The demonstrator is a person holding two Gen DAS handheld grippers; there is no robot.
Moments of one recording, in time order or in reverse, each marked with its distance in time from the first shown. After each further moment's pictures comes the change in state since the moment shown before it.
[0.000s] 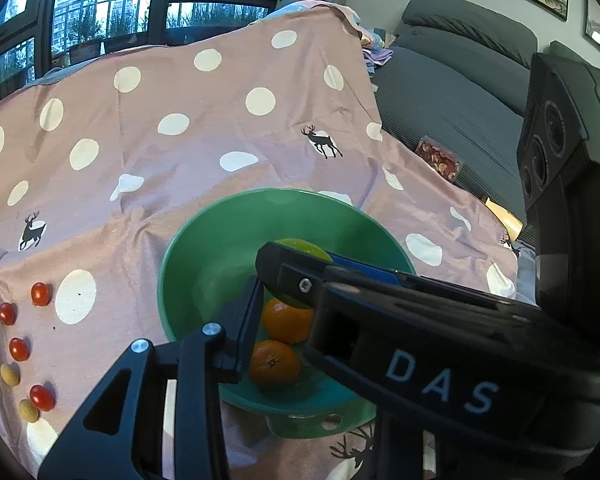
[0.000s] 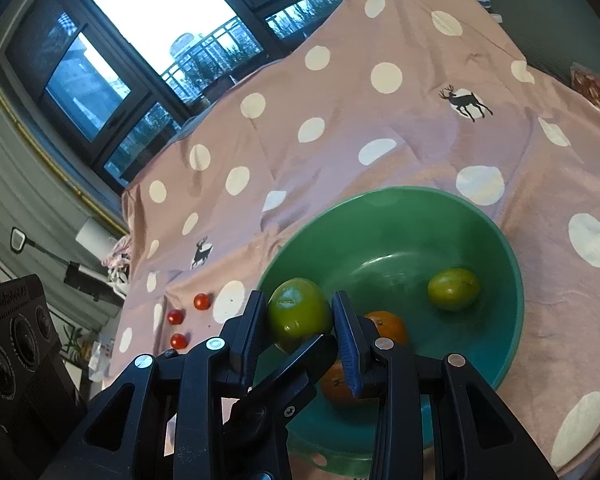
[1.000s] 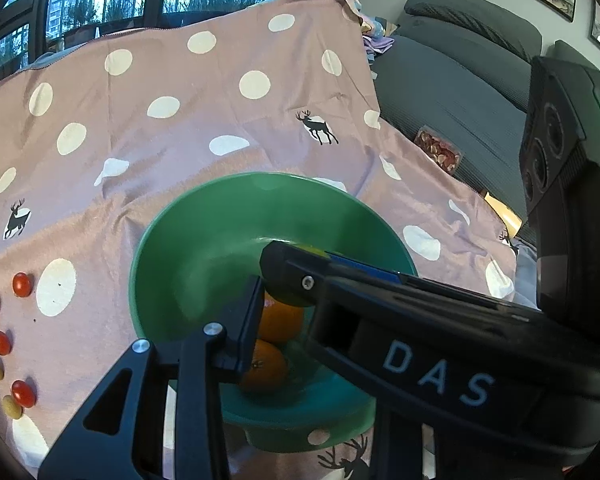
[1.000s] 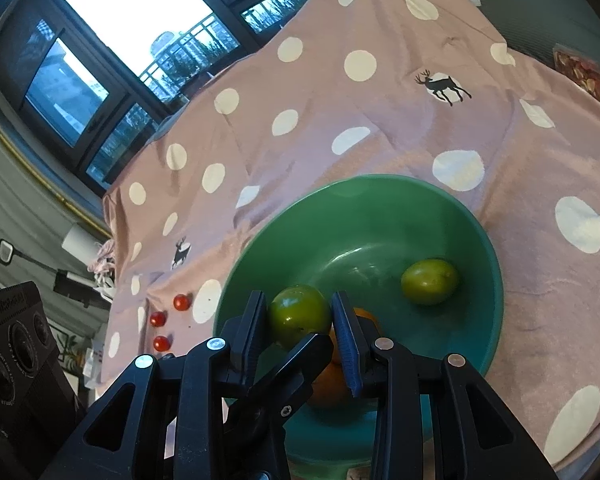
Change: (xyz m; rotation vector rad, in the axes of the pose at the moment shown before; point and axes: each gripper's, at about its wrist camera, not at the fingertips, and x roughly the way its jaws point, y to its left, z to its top) left arm 0.021 -0.004 -0.001 -0.023 0.046 -0.025; right arm 0.010 -0.017 0.001 0.045 0.031 -0.048
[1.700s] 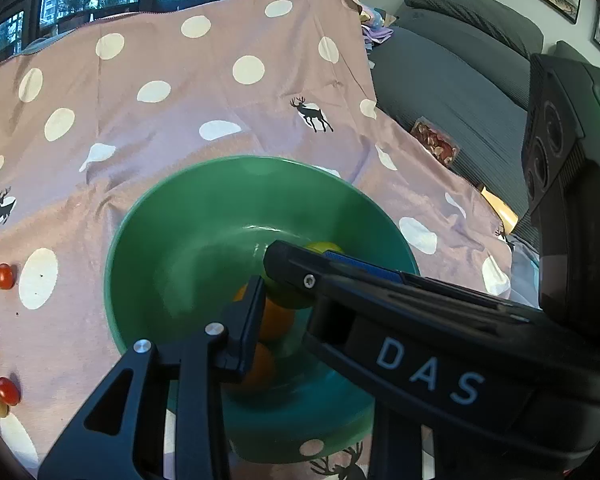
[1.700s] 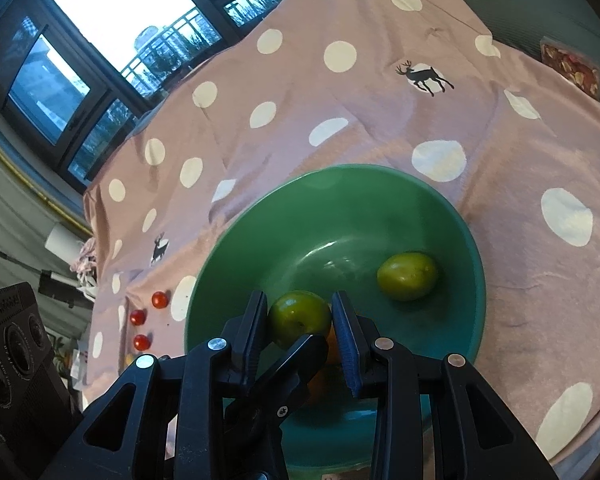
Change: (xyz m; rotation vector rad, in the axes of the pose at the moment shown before) left arm 0.015 0.002 -0.001 -0.016 0.040 -0.037; right arm 0.004 -0.009 -0.002 0.018 0.025 -0.066
